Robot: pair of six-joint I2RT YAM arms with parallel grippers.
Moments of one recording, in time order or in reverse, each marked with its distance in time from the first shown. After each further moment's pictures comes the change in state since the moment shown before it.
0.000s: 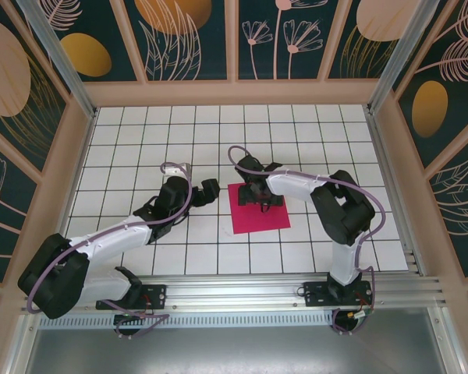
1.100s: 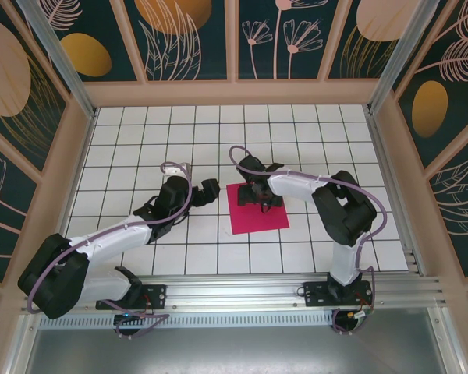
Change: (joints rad) left arm 0.000 0.000 0.005 -0.014 0.000 0.000; right arm -0.004 -0.017 -0.013 0.020 -0.044 -0.014
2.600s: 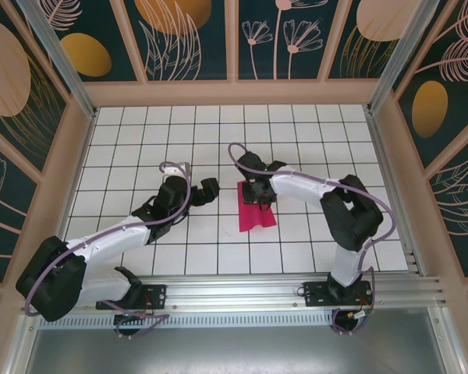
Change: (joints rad) left arm 0.000 -0.024 0.000 -0.001 0.000 0.000; right arm 0.016 -0.085 0.021 -0.021 -0.055 -0.039
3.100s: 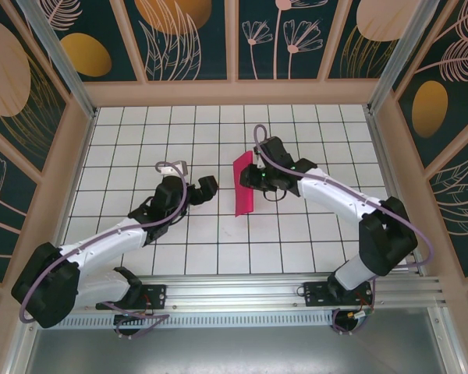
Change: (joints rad) left arm 0.000 -0.053 0.000 -0.015 -0.019 -0.011; right arm -0.086 -0.254 -0.098 0.220 -0.303 0.073
